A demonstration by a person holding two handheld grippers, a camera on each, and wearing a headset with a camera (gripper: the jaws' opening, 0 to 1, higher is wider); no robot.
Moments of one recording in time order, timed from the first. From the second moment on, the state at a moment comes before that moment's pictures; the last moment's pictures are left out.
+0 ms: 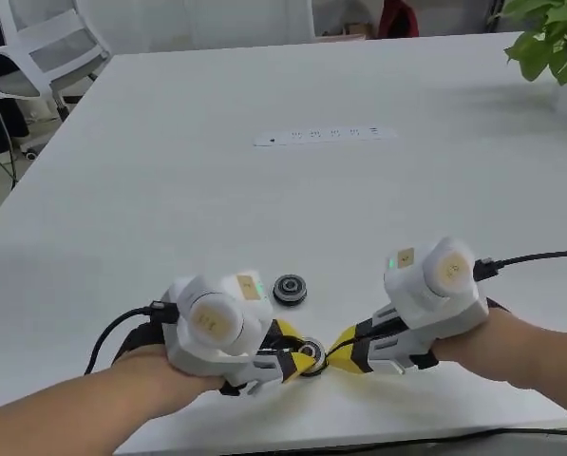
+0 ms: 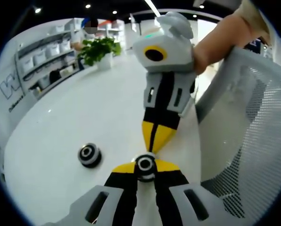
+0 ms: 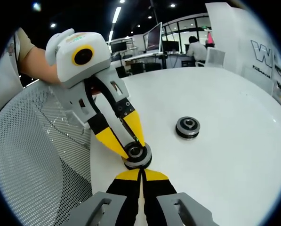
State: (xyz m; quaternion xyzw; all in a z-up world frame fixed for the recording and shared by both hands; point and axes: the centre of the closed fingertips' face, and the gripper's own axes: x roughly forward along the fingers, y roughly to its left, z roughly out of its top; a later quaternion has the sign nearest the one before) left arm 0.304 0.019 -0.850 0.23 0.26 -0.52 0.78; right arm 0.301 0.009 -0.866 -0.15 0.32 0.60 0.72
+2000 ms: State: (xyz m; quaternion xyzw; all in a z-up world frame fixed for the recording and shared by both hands) left arm 0.303 0.019 -0.851 0.24 0.27 -0.51 0.78; right arm 0.300 0.019 -0.846 -0.01 0.36 0.57 0.74
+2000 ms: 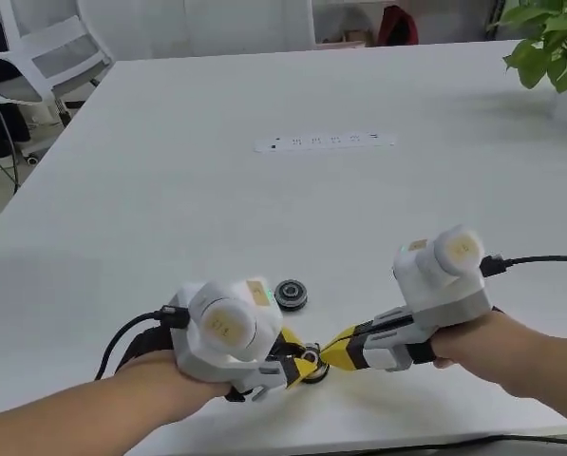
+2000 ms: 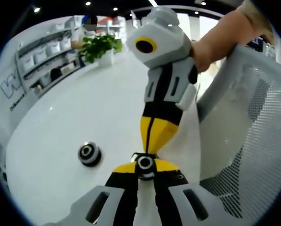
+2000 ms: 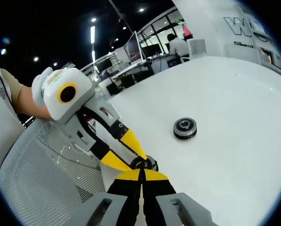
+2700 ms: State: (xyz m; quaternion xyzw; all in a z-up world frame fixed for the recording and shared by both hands) left arm 0.303 0.018 -0.850 0.23 0.27 -0.51 0.78; right arm 0.300 0.017 -0.844 -0.02 0.35 0.58 0.74
